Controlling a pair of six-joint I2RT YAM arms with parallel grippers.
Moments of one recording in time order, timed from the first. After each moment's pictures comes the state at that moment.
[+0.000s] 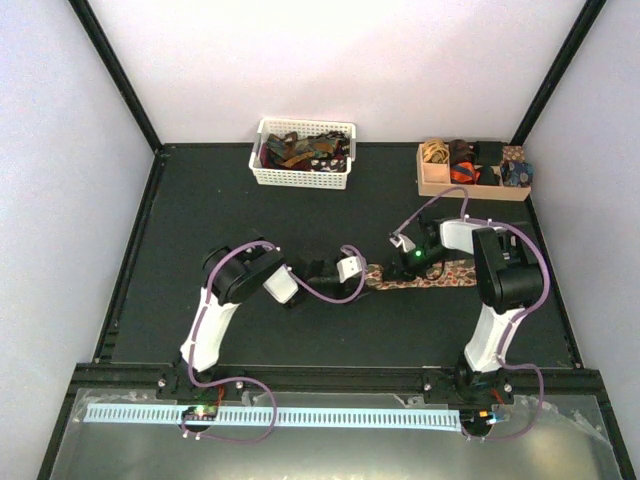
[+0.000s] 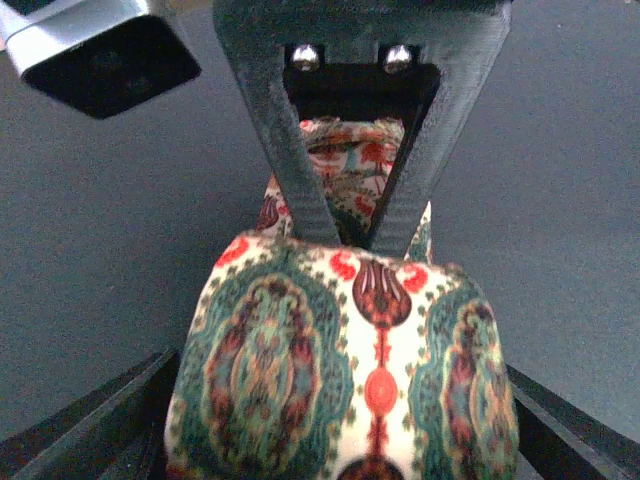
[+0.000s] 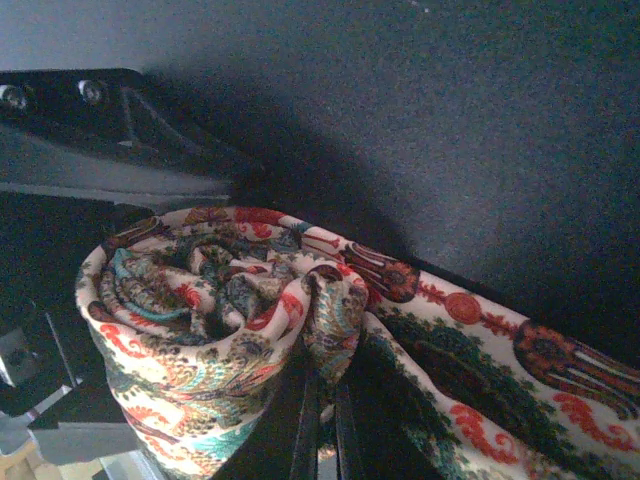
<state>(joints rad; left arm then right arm) -0.77 2.19 0.79 1.03 0.58 0.21 0.19 1.86 0.97 -0.65 -0.75 0.02</state>
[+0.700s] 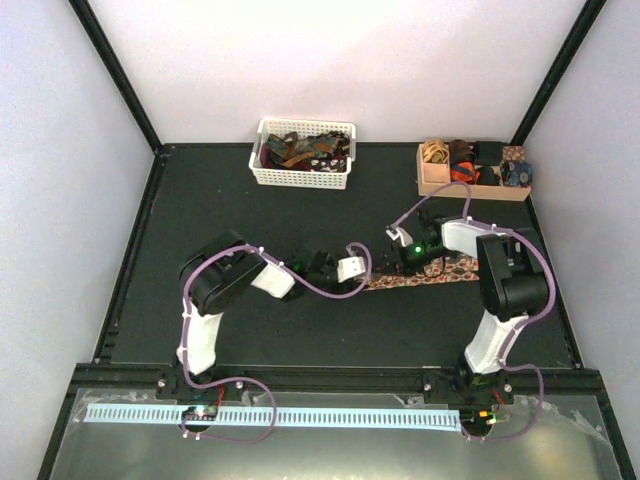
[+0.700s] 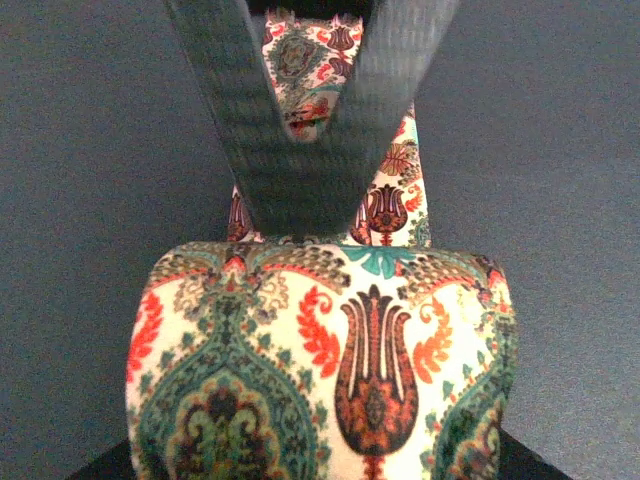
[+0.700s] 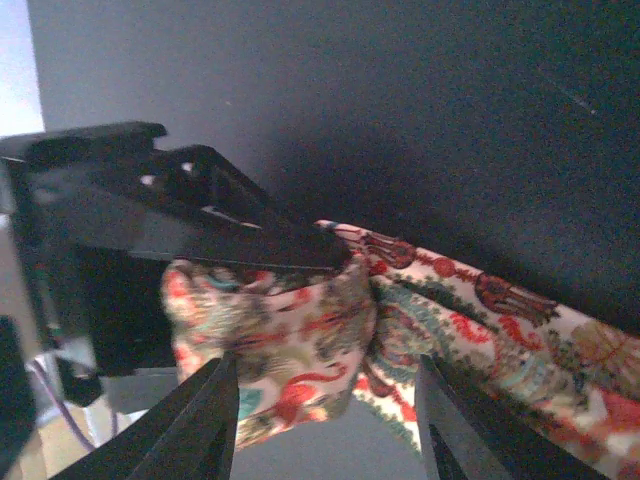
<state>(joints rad) -0.77 2.03 0.80 0.65 0.50 0.35 0.21 1.83 0.98 -0.62 -0.84 0.00</state>
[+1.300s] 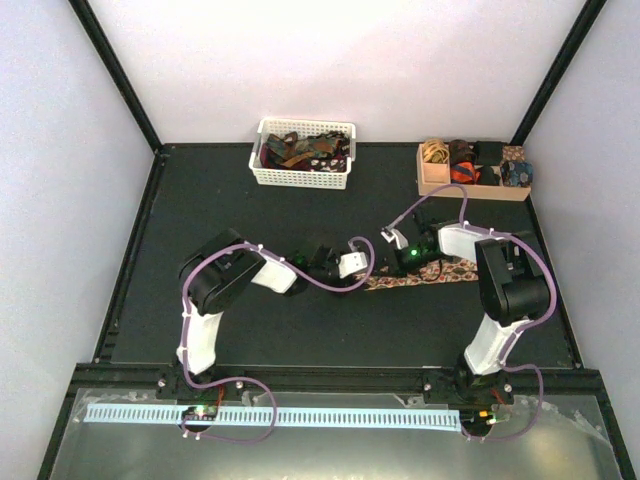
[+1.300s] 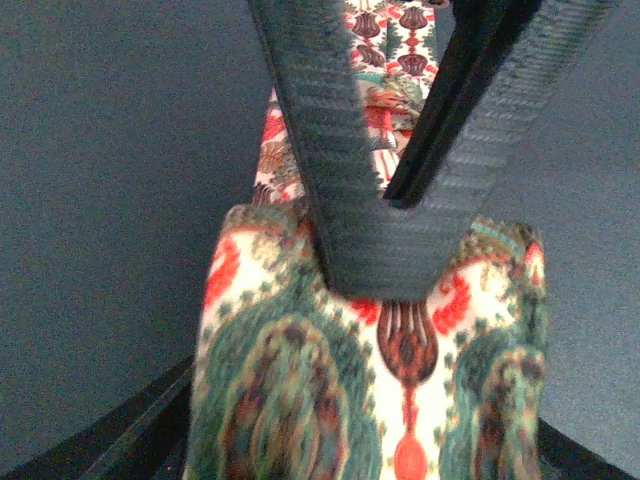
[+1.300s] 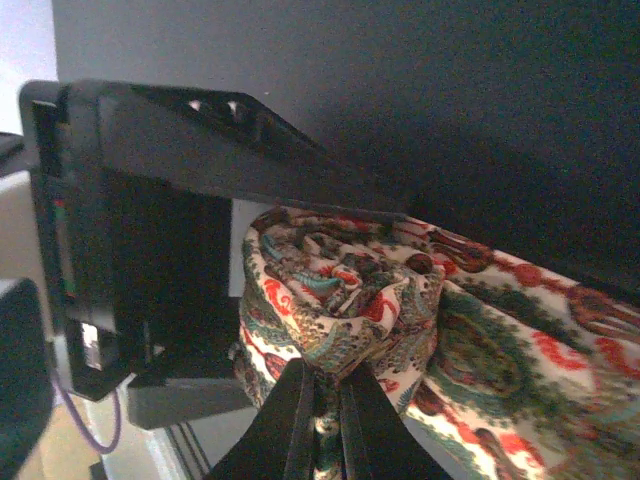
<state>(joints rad) -0.77 2.02 0.86 0.52 0.49 0.35 0.24 1.77 0.92 -0.53 -0.88 0.05</state>
